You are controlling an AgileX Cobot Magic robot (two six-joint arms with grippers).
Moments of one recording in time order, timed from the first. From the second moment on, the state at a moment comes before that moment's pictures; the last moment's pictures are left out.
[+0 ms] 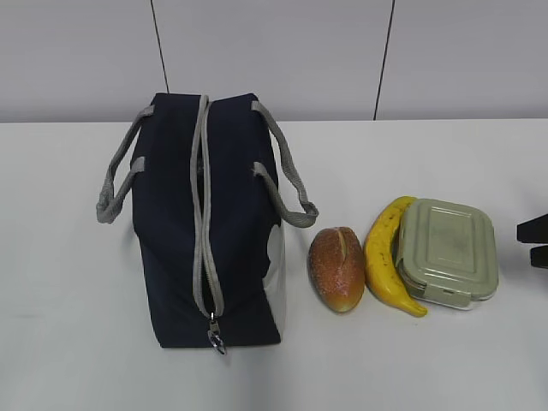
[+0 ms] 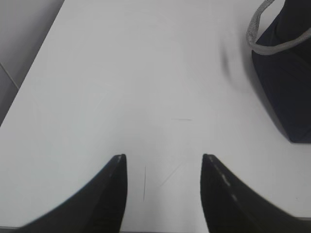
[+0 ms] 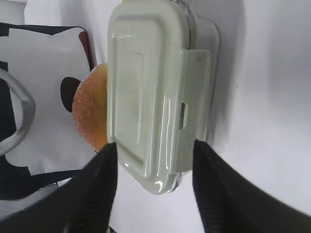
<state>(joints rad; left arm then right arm) -0.03 0.01 -0.53 0.04 1.10 -0.09 -0.63 1.87 -0.90 1.15 1.17 -1.09</state>
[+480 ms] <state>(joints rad) -0.03 0.01 -0.53 0.04 1.10 -0.09 -0.61 1.95 -0.90 1.16 1.17 -1.09</state>
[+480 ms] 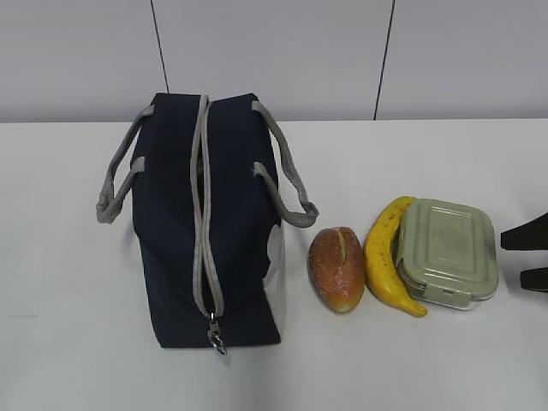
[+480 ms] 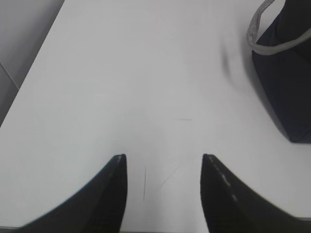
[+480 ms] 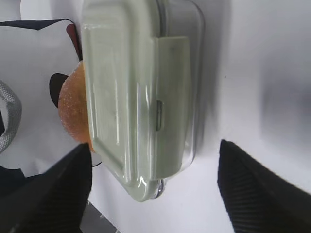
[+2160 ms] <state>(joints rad) -0.02 0.01 -0.53 0.04 1.10 -0.09 -0.45 2.03 -0.91 1.34 1.04 -1.22</state>
